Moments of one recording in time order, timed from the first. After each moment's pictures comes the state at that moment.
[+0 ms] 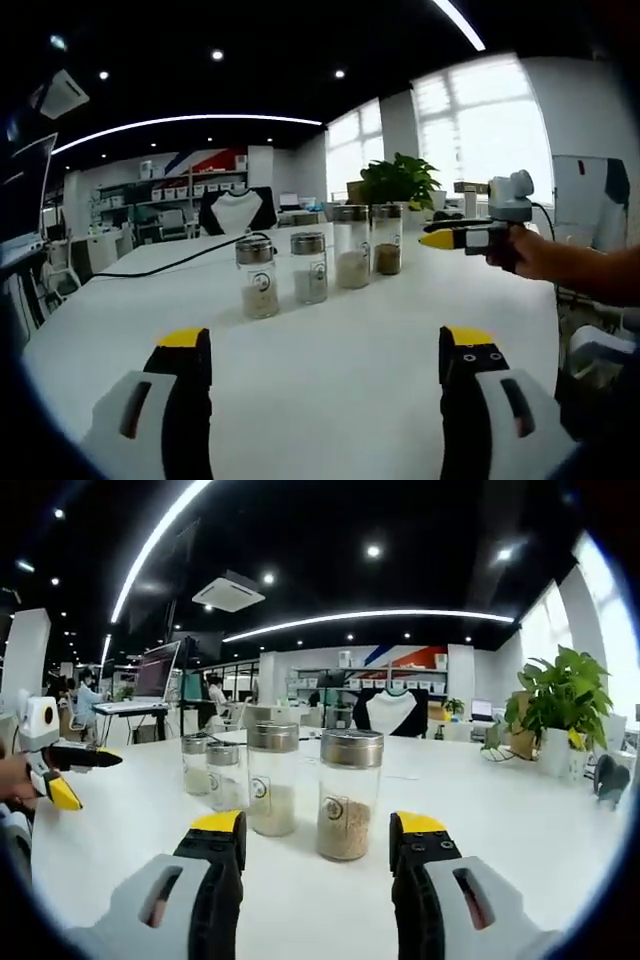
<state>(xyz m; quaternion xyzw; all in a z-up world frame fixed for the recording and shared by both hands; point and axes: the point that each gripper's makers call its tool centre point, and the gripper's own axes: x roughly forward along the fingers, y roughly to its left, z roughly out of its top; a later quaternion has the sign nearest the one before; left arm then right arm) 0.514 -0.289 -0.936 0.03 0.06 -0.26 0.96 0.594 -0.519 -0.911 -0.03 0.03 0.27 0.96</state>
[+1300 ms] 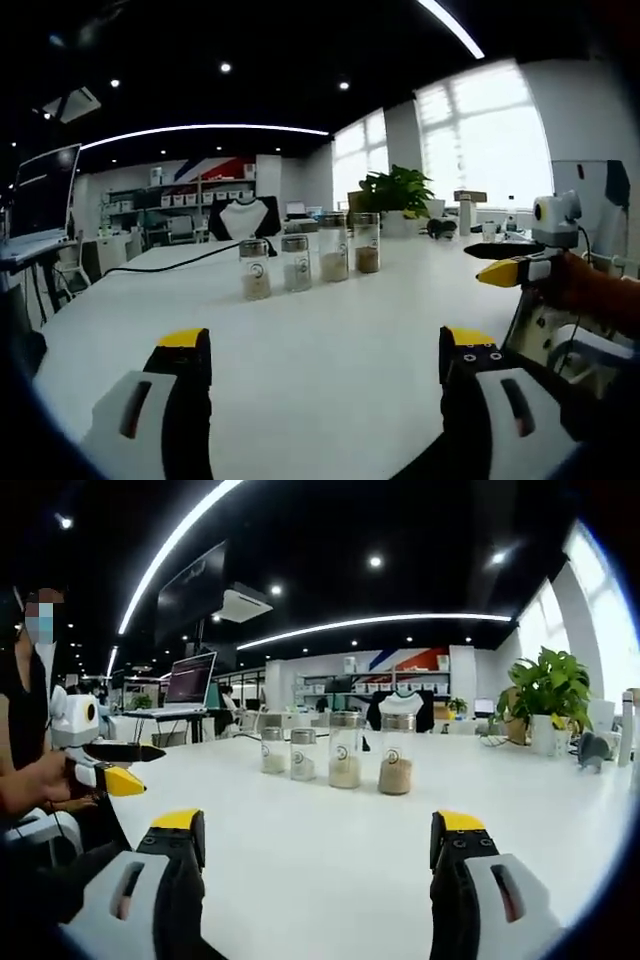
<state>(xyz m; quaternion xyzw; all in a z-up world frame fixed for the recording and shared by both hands) 0.432 -0.287 -0.936 0.02 0.05 -0.24 0.97 0.452 -0.506 -0.921 -0.01 0.02 0.29 0.96</state>
